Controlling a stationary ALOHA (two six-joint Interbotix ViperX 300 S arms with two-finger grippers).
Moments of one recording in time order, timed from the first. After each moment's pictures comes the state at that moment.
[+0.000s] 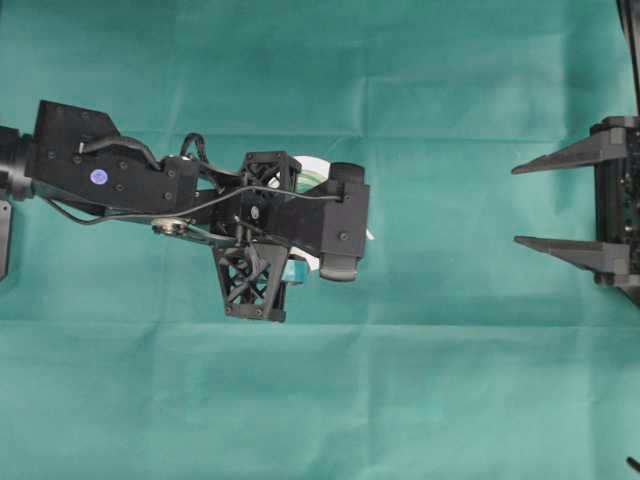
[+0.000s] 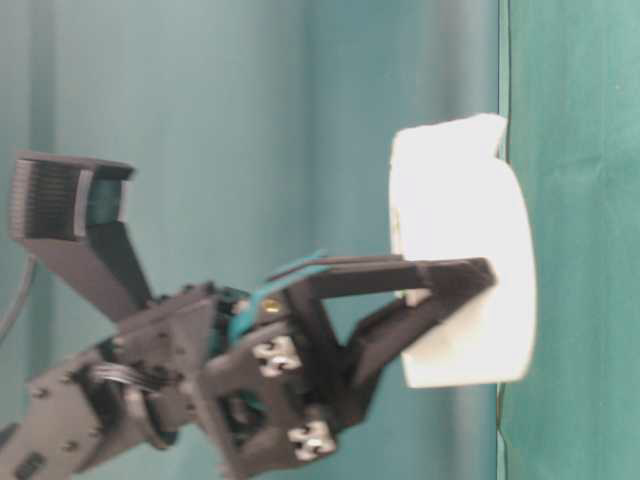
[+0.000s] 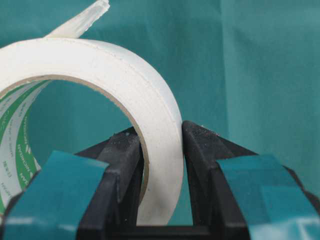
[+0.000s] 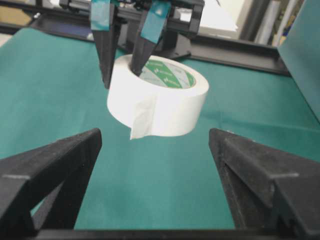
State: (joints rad) left arm -0.06 0.05 0.22 -0.01 0.72 0.04; right arm 0.00 -0.98 1.34 -0.02 -0.37 0.00
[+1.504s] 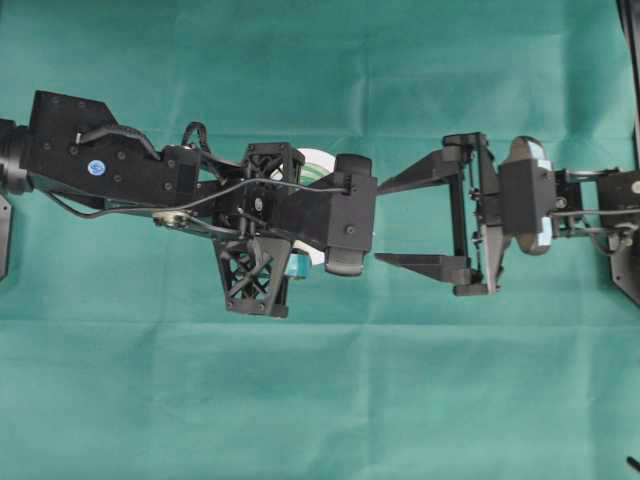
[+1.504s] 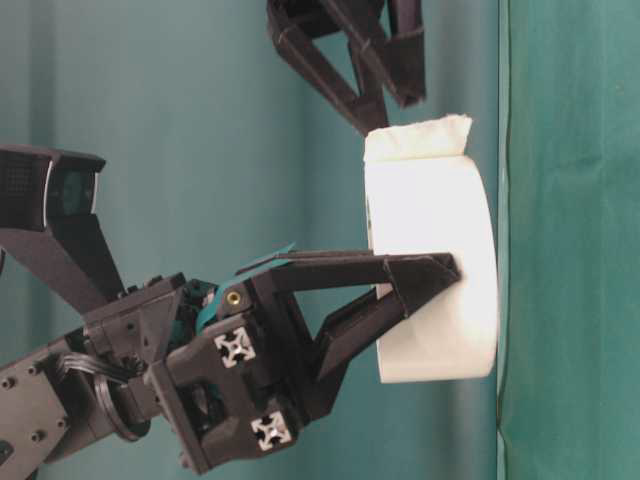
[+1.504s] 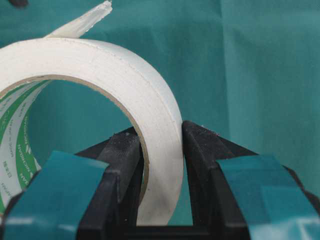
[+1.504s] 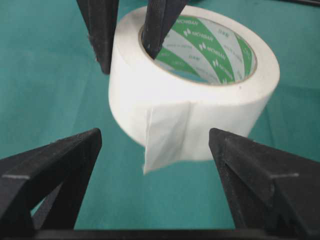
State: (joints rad) left arm -0.06 0.05 0.18 -0.01 0.77 0.05; right arm 0.01 -0.29 0.98 -0.02 -0.45 0.05
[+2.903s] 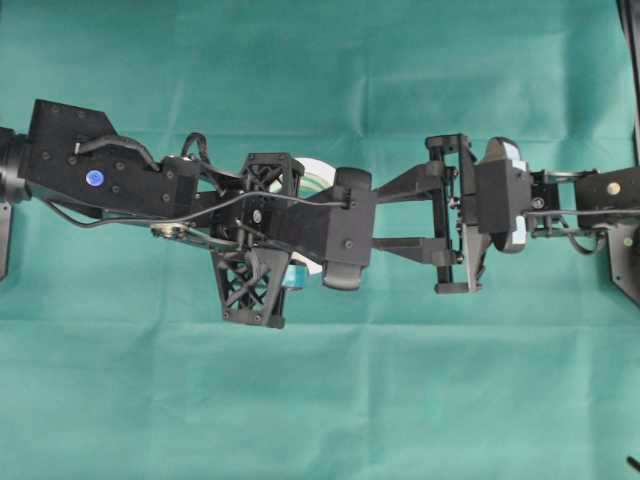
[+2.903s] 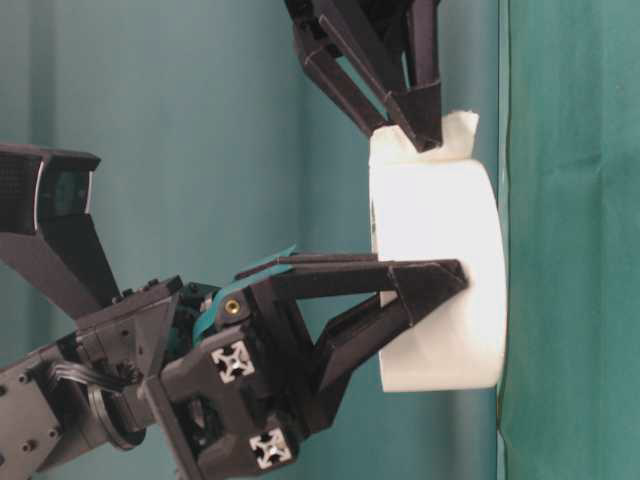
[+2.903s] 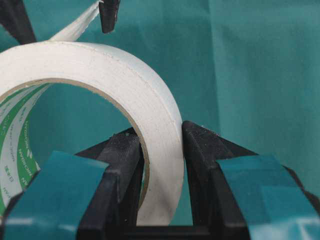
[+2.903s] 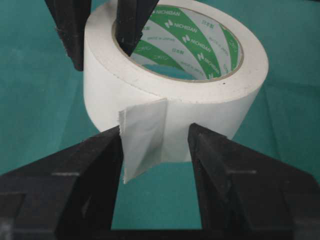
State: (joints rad) left arm -0.08 0.05 0.18 -0.01 0.77 0.05; right arm 0.00 -0.21 0.96 -0.01 -0.50 0.06
